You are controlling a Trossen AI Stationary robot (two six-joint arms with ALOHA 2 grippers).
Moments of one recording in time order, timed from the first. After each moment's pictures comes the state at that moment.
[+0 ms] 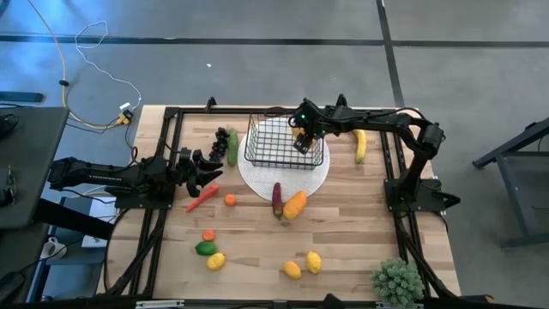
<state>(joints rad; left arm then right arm) 0.12 0.34 0.01 0.36 -0.17 -0.55 -0.48 1.78 1.26 -0.54 0.11 0.08</state>
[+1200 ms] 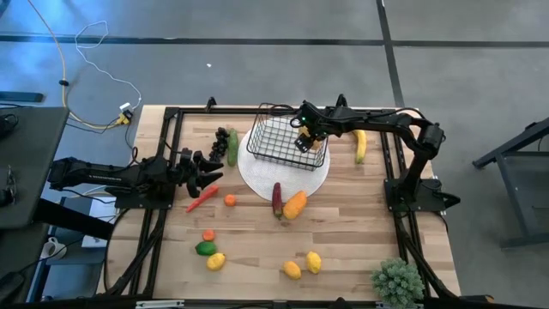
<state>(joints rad) 0.12 0.34 0.01 0.34 -0.14 -0.57 -0.48 1.77 1.26 -0.64 0.15 0.29</state>
